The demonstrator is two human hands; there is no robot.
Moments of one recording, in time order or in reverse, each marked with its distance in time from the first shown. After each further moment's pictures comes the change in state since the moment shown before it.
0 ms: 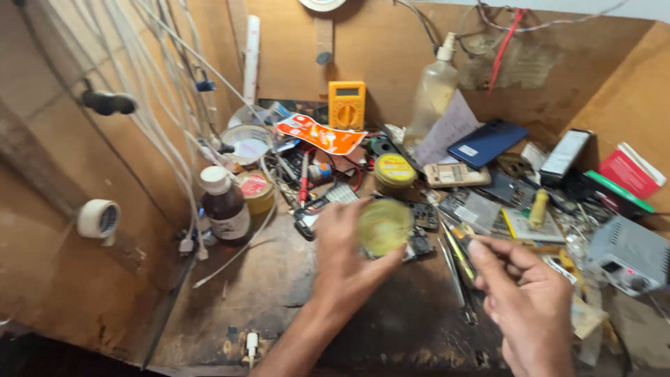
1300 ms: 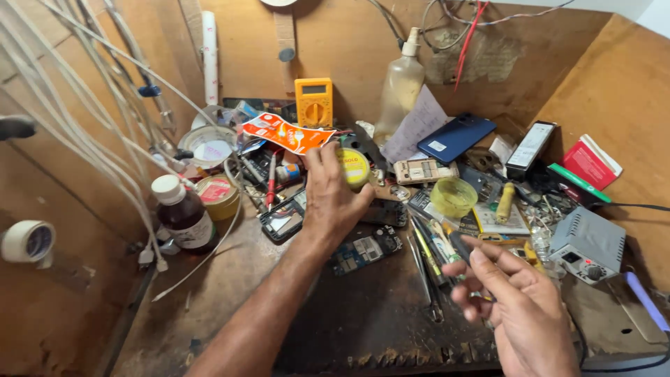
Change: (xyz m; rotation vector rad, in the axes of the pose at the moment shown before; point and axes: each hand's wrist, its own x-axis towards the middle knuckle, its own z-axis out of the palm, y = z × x) left_hand 0.079 -0.034 0.071 0.093 0.048 -0.009; right_hand 0.019 -0.013 -0.045 0.101 -0.103 0.321
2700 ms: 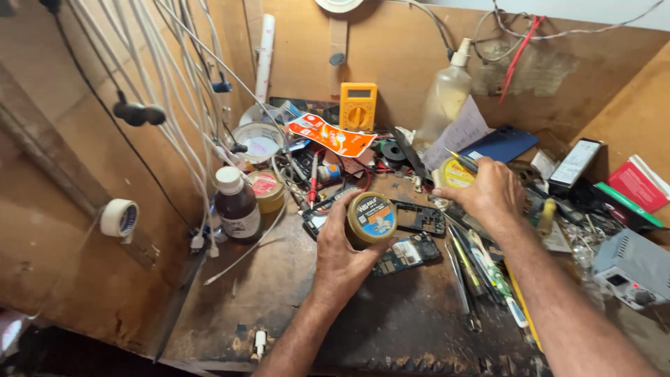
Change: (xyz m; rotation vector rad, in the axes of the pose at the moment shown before) left_hand -0.066 0.009 -0.075 -0.423 -0.015 -0.137; right_hand 0.175 -0.018 0.082 -1.407 0.224 -0.605
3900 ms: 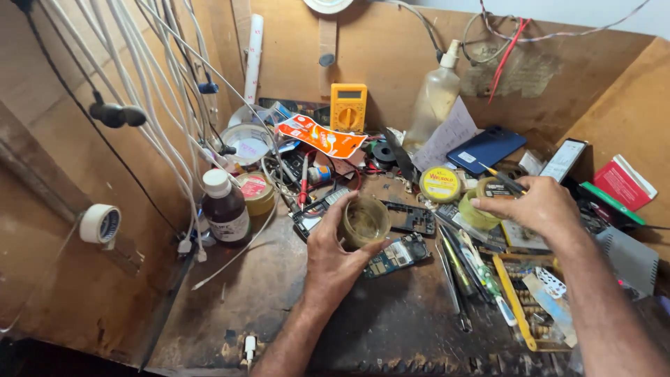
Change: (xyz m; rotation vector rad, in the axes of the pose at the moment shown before) left_hand 0.001 -0.003 0.002 -0.069 -0.032 -0.045; right_hand -0.007 0.067 -0.048 0.058 -0.230 0.177
